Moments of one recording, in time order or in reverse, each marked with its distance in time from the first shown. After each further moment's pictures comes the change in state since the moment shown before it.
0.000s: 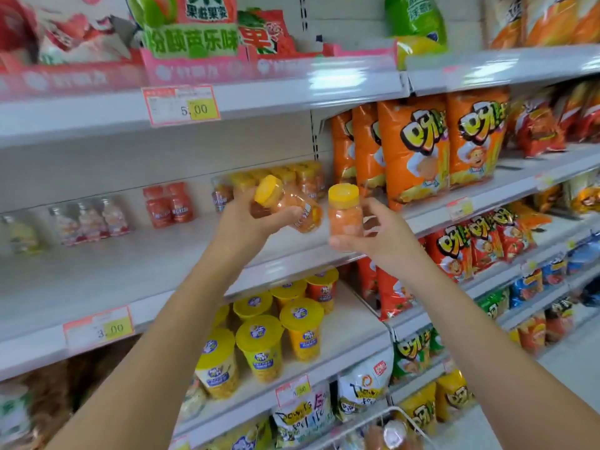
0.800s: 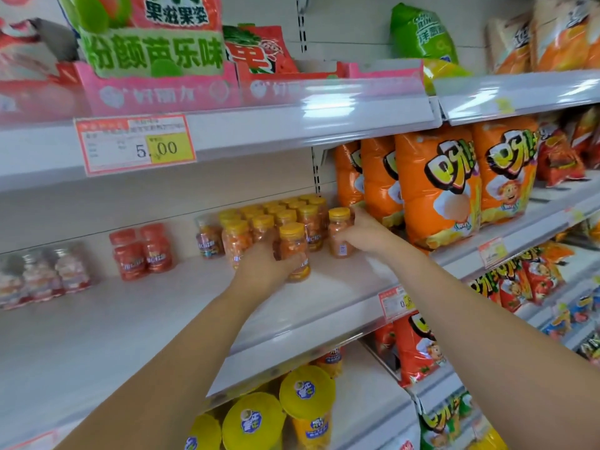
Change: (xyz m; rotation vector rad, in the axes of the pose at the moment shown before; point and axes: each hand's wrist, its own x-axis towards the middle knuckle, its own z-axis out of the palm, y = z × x) left_hand 0.122 -0.073 0.030 0.346 -0.053 0.064; right_hand 0.203 0.075 0.024 -0.222 -0.081 0.304
